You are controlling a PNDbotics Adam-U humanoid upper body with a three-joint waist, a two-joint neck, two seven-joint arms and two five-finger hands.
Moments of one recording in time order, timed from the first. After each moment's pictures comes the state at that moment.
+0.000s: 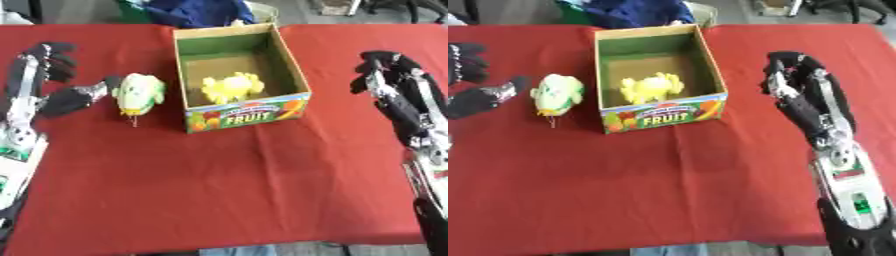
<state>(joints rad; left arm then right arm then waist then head) -0.46 0.40 -0.11 -1.59 -0.26 0.24 0.18 -0.27 -0.26 0.00 -1.76 -0.02 -0.07 -0.01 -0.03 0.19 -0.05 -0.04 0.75</state>
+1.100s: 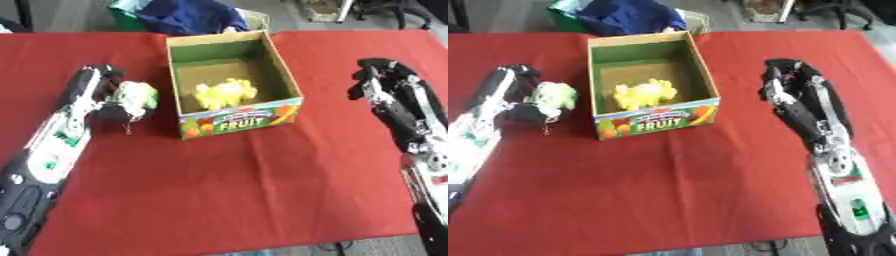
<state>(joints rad) -0.69 0.34 -0.24 -1.18 -0.56 0.28 0.01 -0.26 -0.26 0.00 -1.76 -0.02 -0.06 -0.01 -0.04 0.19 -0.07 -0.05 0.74</state>
